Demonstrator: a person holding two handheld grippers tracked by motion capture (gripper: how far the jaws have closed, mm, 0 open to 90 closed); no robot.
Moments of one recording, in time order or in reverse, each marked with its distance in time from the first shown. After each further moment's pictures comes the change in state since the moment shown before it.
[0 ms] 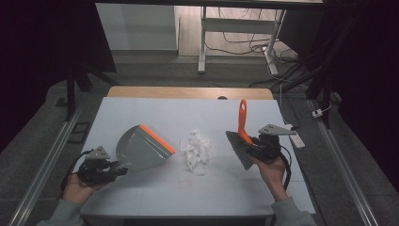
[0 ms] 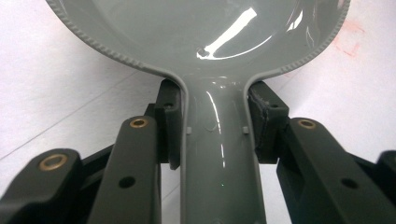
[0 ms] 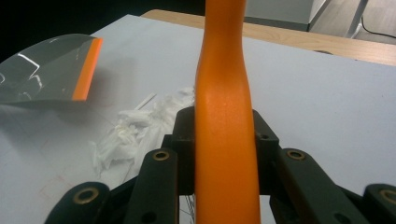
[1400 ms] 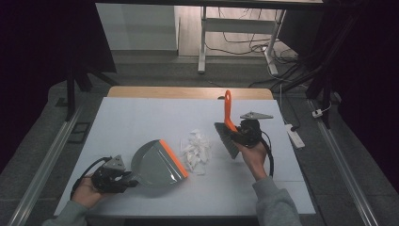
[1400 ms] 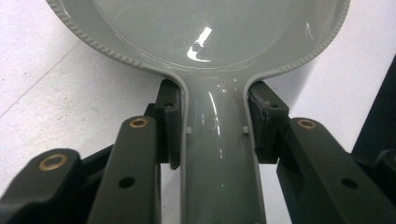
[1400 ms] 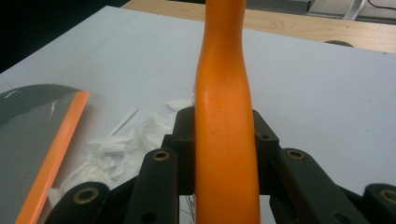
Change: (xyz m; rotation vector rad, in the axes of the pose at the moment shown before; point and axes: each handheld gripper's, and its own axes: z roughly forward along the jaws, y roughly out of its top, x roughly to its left) left arm -0.023 0.002 0.028 0.122 -0.114 0.189; right arm -0.009 0.020 0.067 0.072 -0.027 0.052
